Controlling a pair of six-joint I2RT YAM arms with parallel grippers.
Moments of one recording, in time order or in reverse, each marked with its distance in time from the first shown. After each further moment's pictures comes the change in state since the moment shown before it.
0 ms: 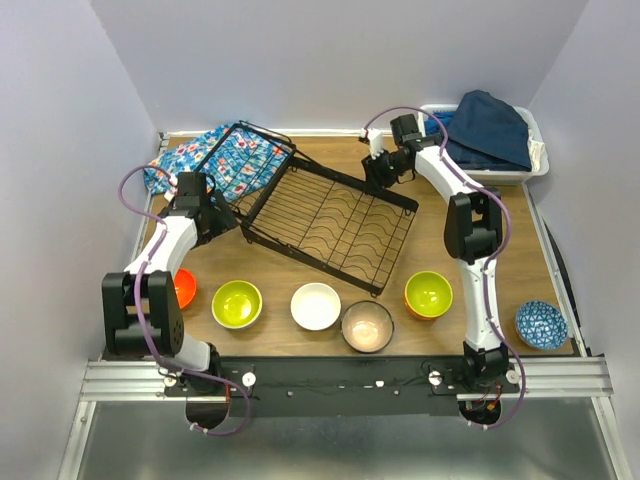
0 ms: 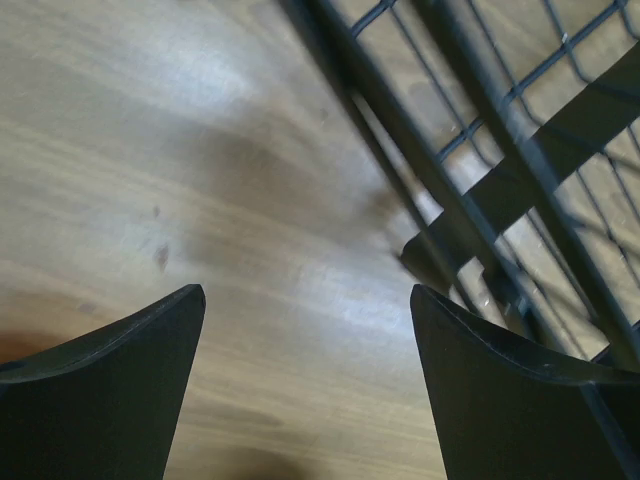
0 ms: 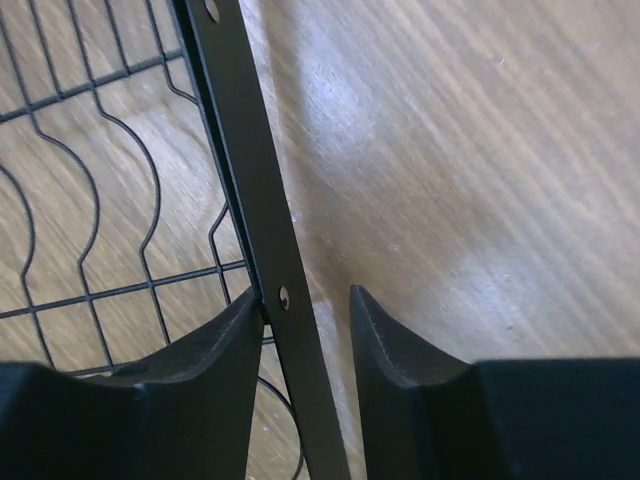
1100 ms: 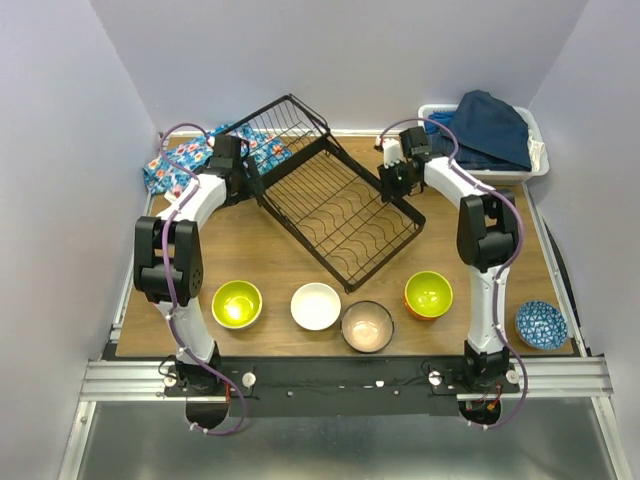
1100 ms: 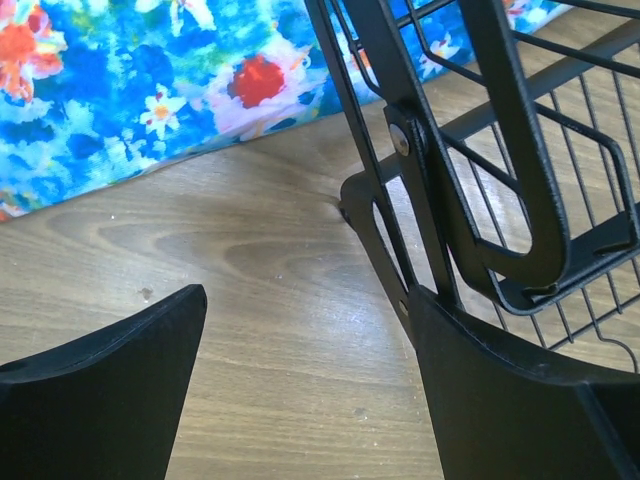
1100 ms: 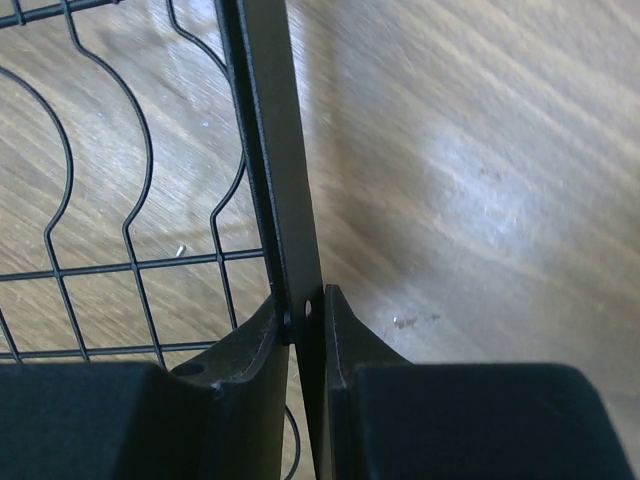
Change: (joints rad) left arm -0.148 0.402 0.433 0.014 0.001 0.023; right arm -0.007 -0.155 -0.312 0.151 0.188 0.183
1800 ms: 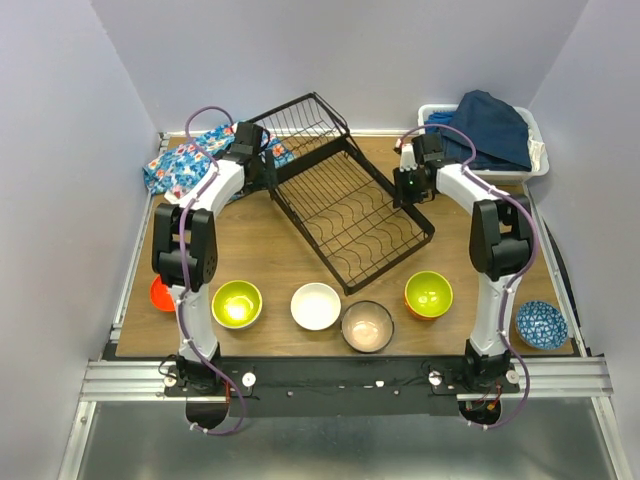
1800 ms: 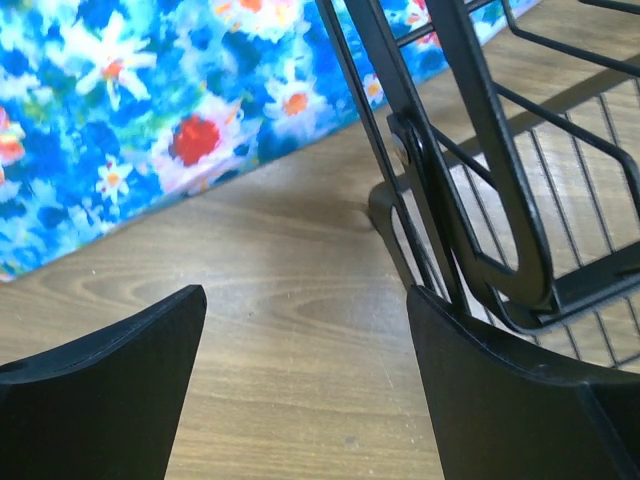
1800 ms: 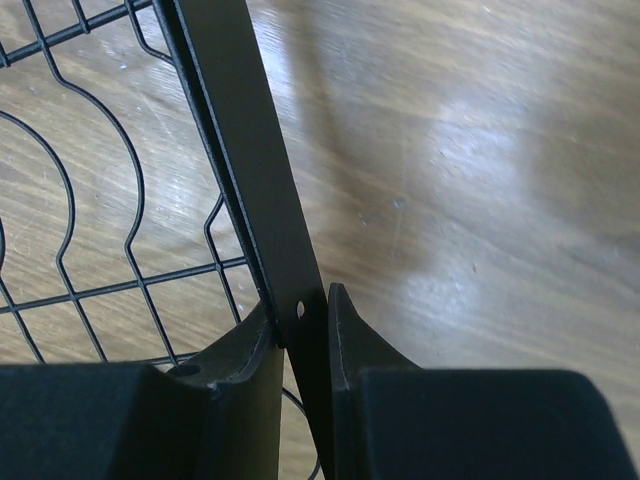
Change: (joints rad) left arm -0.086 0.142 0.213 -0.103 -0.080 0.094; right arm -0.037 -0.137 -0.203 0.076 0.088 0.217
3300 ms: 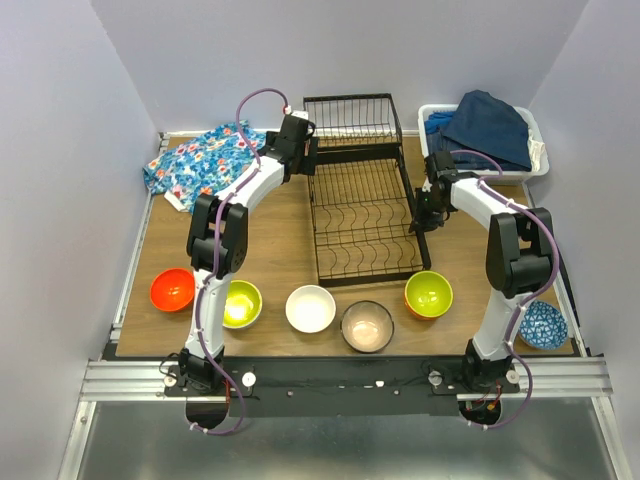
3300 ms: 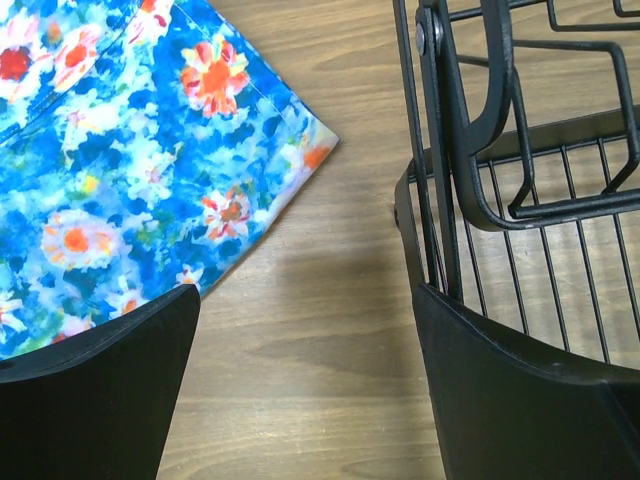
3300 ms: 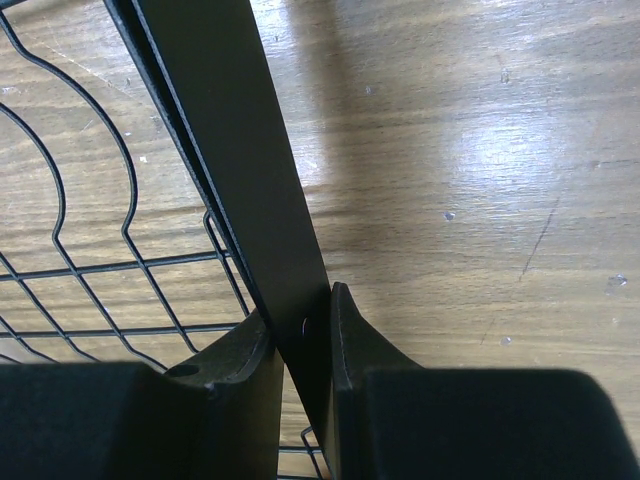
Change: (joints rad) left arm -0.180 0.251 0.299 0.170 -0.118 0.192; right arm -0.040 -0.189 -0.254 -0.119 0.133 0.397
